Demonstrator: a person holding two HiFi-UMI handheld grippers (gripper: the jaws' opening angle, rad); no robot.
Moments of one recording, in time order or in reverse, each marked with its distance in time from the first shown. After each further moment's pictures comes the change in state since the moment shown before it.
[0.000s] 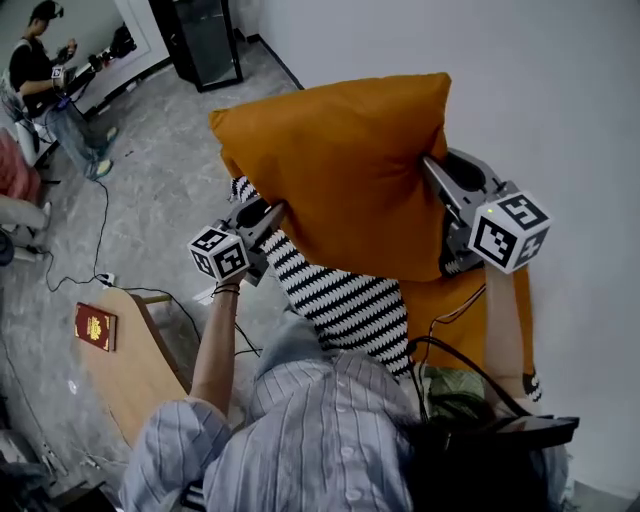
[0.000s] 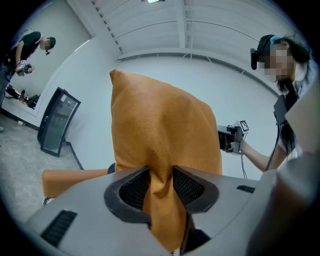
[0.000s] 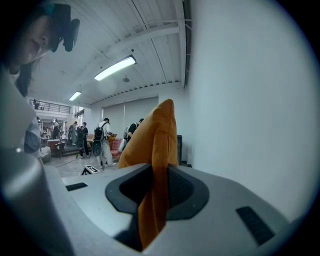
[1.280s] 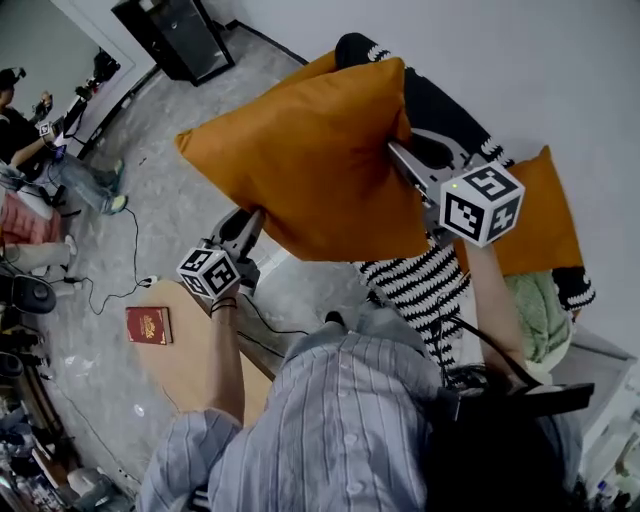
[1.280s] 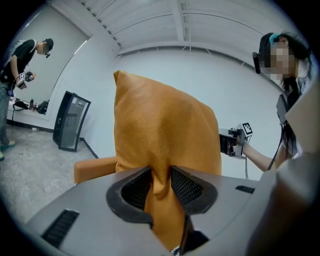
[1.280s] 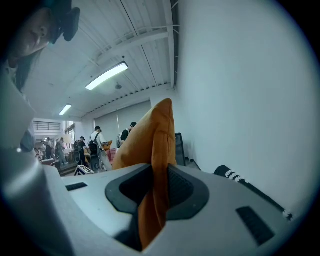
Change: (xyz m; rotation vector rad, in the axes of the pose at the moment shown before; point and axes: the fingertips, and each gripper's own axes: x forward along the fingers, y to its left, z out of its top) left arm -0.208 -0.001 -0.015 0.035 0.152 0.086; right arm -0.008 0.174 -0.070 0.177 -0.057 -0.056
